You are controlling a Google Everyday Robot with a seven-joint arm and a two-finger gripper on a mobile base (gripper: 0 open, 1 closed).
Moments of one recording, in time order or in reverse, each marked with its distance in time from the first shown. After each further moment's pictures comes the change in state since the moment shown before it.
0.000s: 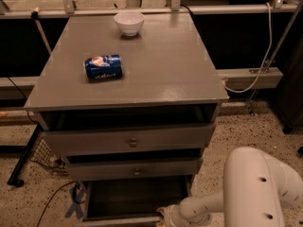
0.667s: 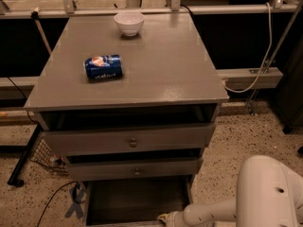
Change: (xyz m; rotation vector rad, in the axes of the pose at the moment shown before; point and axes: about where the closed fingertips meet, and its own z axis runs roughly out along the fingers) arm 0.002 0.034 -0.007 -0.029 -0.051 0.007
